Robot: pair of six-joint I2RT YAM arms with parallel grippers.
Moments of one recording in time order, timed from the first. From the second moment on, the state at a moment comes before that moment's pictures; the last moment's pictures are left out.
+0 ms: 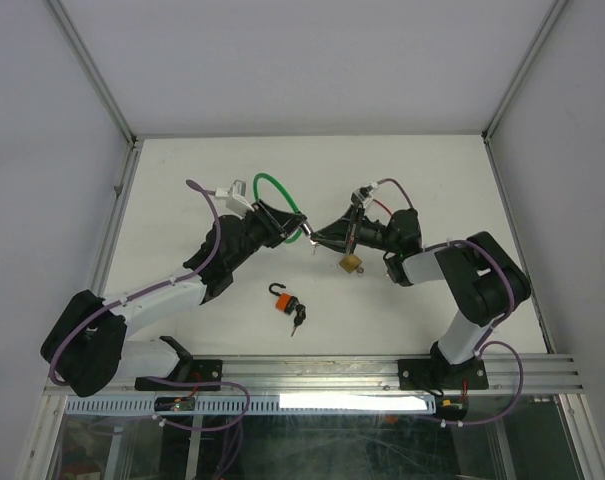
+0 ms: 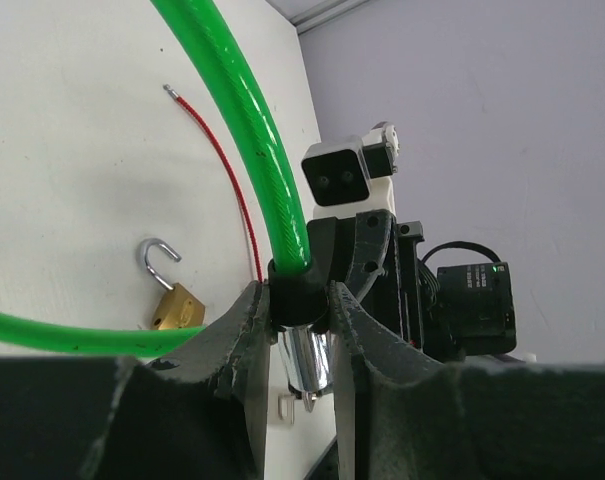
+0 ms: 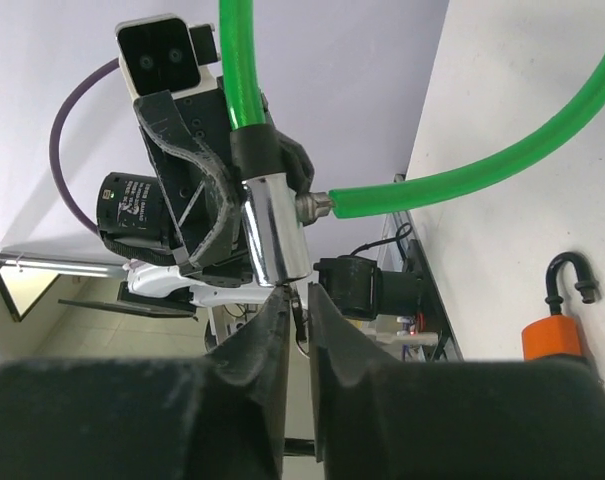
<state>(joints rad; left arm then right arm) -0.68 1.26 0.60 0.57 0.01 -1.08 0.44 1.70 0.56 1.27 -0.86 1.58</state>
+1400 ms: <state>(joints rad) -0.64 1.21 0.62 0.36 0.06 -1.15 0.72 1.40 0.96 -0.03 -0.28 0.50</state>
